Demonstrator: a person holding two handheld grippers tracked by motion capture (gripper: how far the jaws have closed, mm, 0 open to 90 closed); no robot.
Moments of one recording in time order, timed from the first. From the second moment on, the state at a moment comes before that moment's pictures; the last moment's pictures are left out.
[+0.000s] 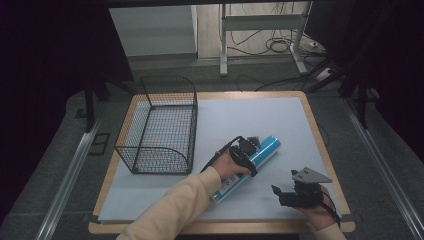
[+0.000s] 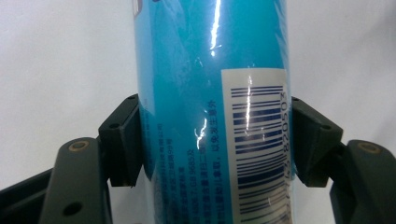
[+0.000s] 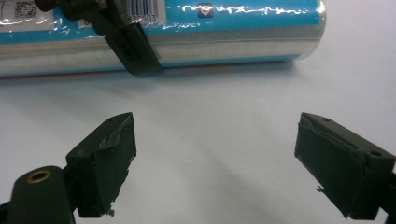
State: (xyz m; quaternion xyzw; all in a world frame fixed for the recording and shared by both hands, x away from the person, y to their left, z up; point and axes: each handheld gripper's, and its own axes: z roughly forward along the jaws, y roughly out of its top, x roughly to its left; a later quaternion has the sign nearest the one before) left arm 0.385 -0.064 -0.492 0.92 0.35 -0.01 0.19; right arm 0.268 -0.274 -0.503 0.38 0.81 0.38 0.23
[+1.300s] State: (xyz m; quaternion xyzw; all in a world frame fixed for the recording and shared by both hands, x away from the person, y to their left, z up) left arm 0.391 -0.052 -0.433 0.93 0.32 0.01 0.19; right arm 0.267 -0.275 -0.500 0.38 0.80 0.39 0.23
